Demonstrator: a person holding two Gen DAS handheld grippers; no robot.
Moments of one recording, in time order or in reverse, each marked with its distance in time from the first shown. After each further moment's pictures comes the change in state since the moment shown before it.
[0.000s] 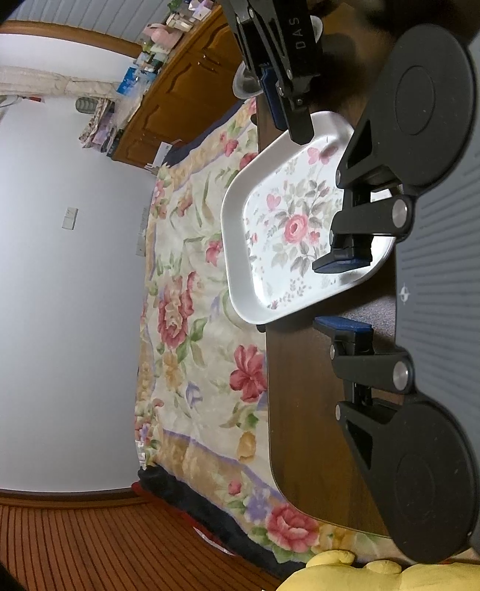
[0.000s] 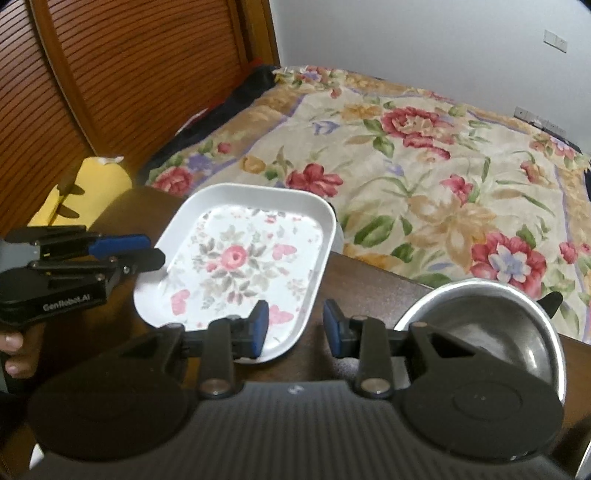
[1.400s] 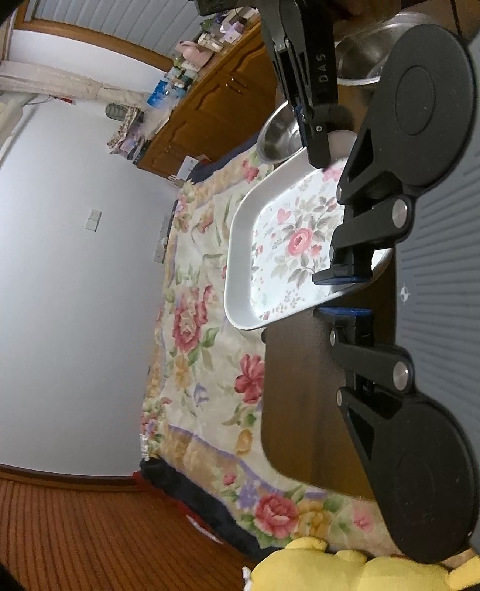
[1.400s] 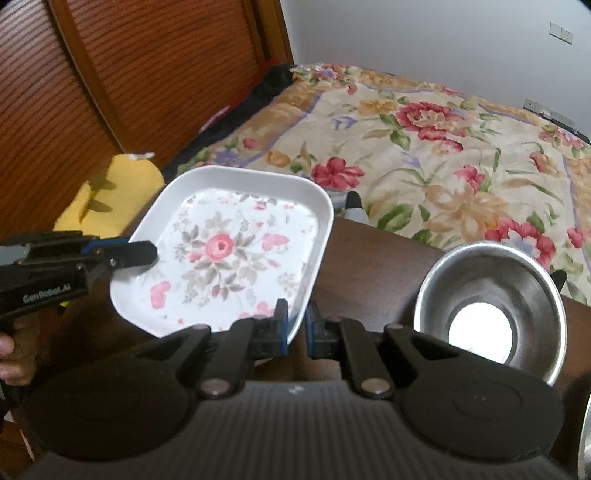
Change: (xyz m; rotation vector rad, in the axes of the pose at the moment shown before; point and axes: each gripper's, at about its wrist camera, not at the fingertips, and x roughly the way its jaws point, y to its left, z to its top) left arm -0.104 -0.009 0.001 -0.074 -0.041 -0.042; right arm -0.050 0.025 -0.021 0.021 -0.023 0.068
